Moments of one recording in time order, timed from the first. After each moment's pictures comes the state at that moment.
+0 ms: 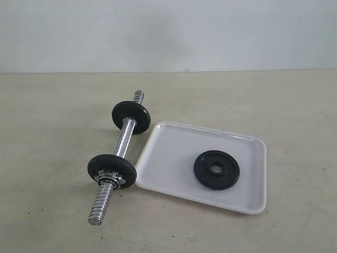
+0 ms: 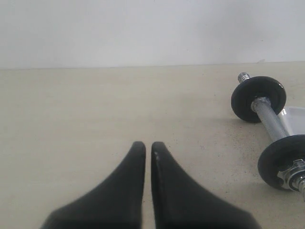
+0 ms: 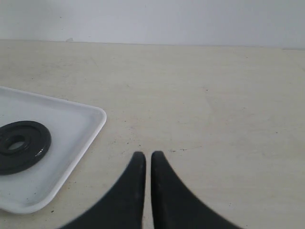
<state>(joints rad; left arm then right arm) -0.01 0.00 0.00 -0.03 0.29 0.04 0.01 0.00 0.00 0.04 0.36 -0.06</state>
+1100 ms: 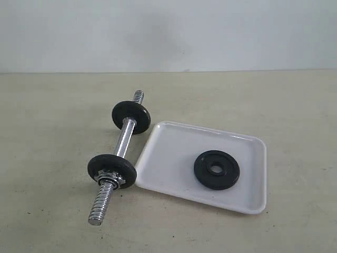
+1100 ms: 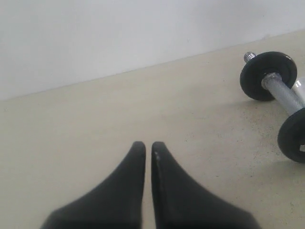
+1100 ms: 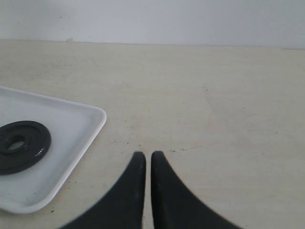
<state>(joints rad) -0.01 0.00 0.00 -0.03 0.29 0.26 0.01 0.00 0.00 0.04 0.36 -0.06</state>
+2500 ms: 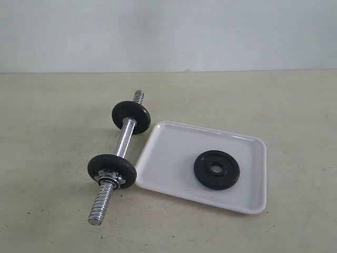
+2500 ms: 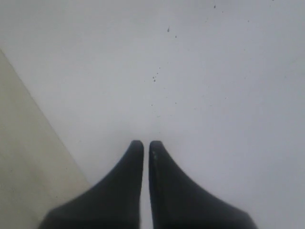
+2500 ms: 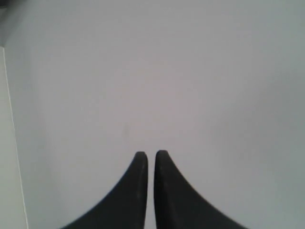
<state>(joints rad) -0.01 0.00 0.00 -0.76 -0.08 -0.35 0.01 0.00 0.00 -0.04 -0.81 0.79</state>
